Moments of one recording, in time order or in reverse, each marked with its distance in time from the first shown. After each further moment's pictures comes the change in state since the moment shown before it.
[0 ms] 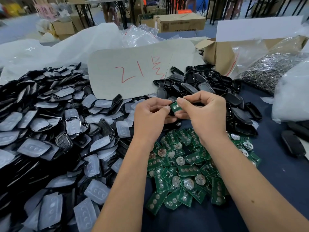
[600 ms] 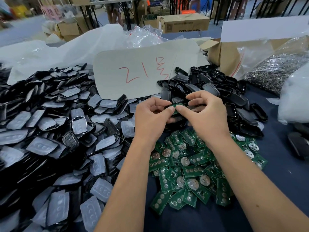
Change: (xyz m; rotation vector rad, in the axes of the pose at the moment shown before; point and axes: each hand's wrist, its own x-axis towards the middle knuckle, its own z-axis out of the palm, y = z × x) left_hand 0.003 -0.004 -0.006 0.019 0.058 0.031; right_hand -0.001 -0.001 -0.002 -0.388 -0.029 -0.020
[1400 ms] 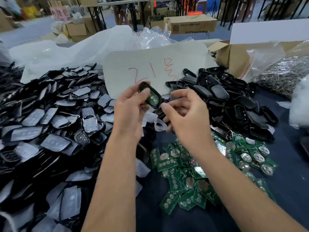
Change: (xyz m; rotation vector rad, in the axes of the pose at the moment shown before) left_hand 0.010 0.041 -0.050 -0.351 0.076 -0.082; right_hand -0.031 -0.040 0.043 0.362 -0.135 -0.073
